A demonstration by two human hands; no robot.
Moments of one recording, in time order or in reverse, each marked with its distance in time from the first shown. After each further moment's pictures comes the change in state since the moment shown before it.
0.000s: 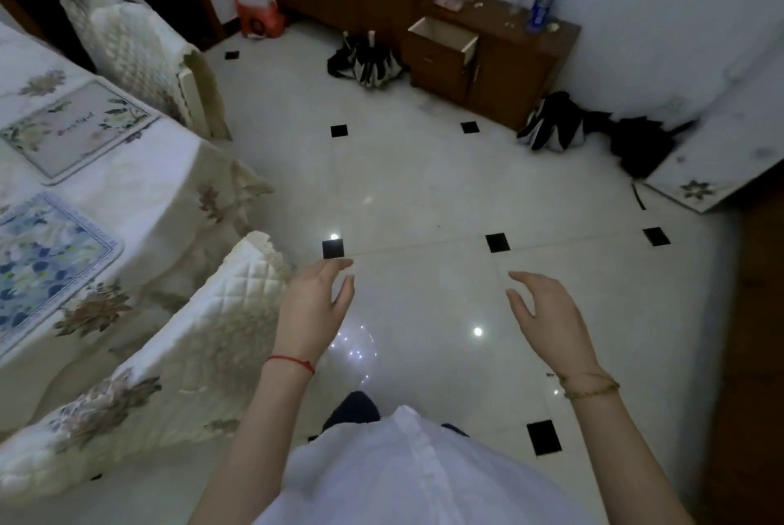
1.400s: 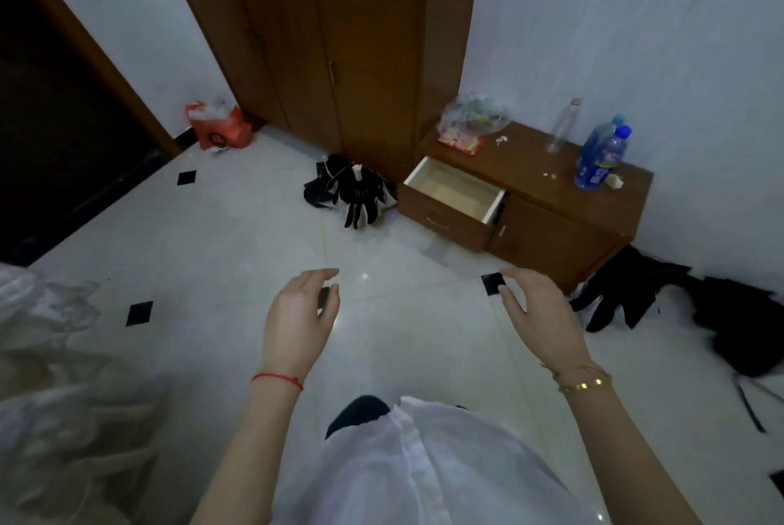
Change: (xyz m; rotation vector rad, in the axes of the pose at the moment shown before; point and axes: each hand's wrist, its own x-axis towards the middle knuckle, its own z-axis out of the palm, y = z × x) left_hand 0.976 -0.066 0.136 0.021 0.035 -0.032; right_hand 1.004 -0.011 0.019 -0.019 0.029 -0.036
